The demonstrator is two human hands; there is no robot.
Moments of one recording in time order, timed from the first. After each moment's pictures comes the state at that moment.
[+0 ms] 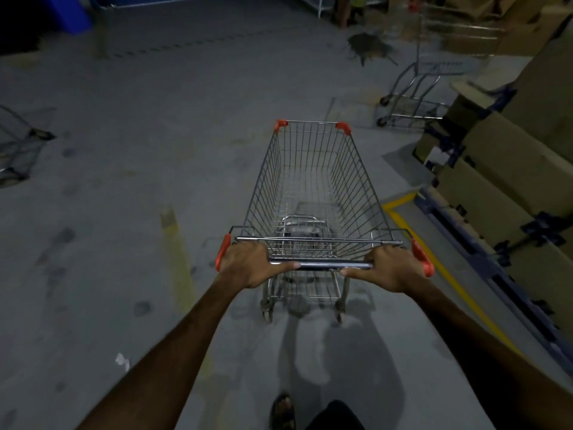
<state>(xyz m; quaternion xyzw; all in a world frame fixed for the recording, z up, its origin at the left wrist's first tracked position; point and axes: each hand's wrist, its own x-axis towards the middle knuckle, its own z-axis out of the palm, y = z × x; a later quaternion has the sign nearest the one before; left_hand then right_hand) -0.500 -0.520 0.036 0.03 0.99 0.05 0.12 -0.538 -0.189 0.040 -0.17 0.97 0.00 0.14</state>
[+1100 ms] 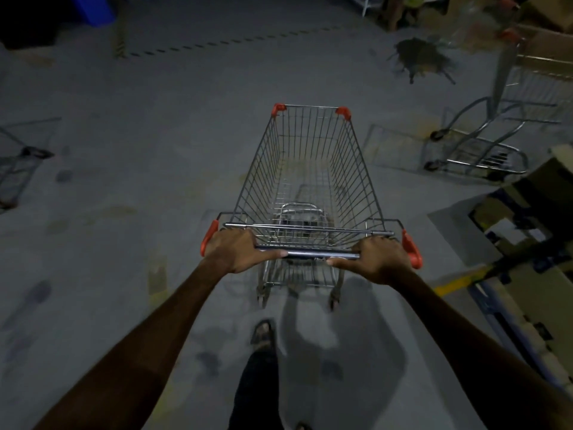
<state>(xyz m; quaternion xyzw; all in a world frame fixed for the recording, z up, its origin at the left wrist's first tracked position) -1.083 -0.662 0.051 -0.02 0.99 0.05 0.16 -1.152 -0.345 0.031 -0.24 0.96 -0.01 0.15</state>
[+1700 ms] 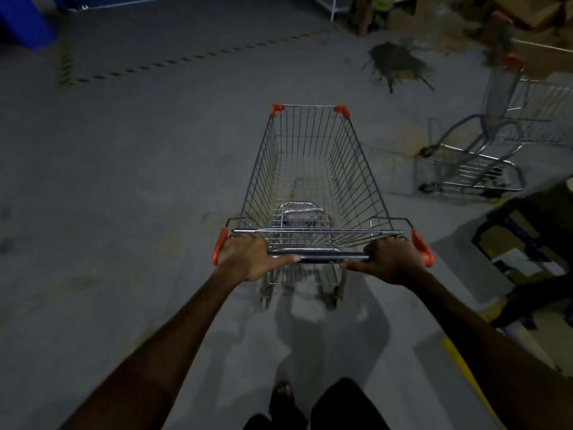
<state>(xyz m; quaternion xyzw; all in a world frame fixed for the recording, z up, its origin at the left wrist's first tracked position) -1.438 -0.731 0.058 0.02 0.98 0.05 0.17 -1.489 -0.408 0.022 -0.20 0.97 0.04 0.10</state>
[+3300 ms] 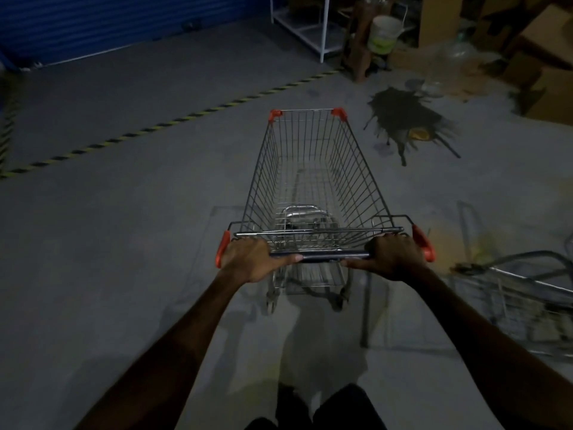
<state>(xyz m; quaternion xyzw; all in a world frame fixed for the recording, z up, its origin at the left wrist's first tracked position) -2.476 -0.749 0.042 0.01 0.99 0.04 0.15 -2.511 -0.428 0.031 -0.17 0.98 0.02 0.10</state>
